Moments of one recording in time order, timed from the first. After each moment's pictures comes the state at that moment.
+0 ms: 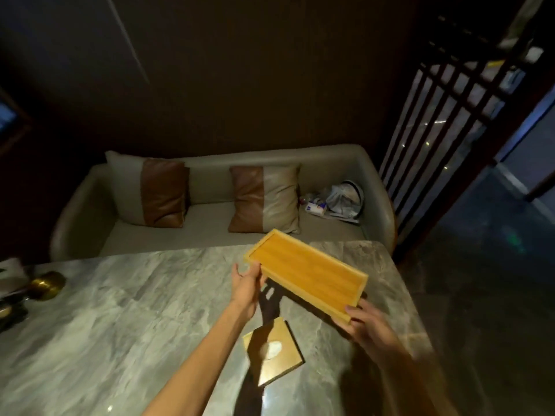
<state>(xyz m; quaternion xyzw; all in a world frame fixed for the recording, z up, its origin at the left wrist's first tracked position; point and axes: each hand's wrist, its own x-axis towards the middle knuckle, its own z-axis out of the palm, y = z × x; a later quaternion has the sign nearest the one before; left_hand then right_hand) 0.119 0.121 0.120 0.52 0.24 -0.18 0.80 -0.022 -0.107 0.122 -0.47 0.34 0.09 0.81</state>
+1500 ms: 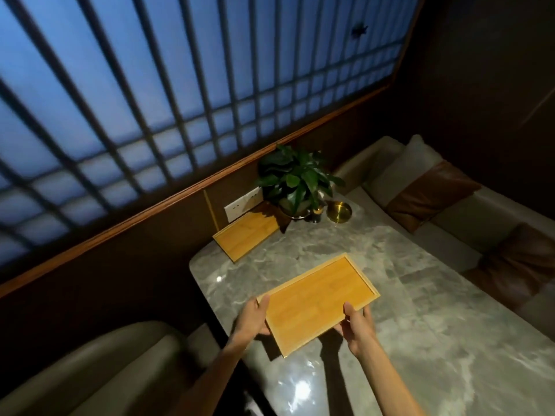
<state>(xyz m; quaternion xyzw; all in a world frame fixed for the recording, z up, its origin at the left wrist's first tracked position) -0.135 0.777 0.096 0.64 0.47 -0.05 0.61 -0.011 0.582 0.085 -0.59 0.26 0.29 0.71</state>
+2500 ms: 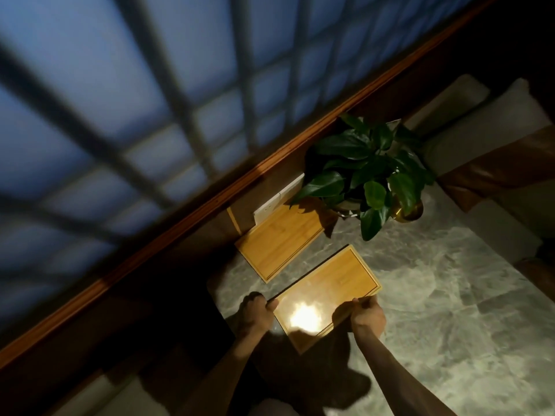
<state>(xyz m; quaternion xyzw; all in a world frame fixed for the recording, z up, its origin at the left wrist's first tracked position) -0.058 0.978 -0.057 0.78 0.47 -0.27 0.32 0.073 0.785 -0.057 -0.91 0.23 0.22 0.27</state>
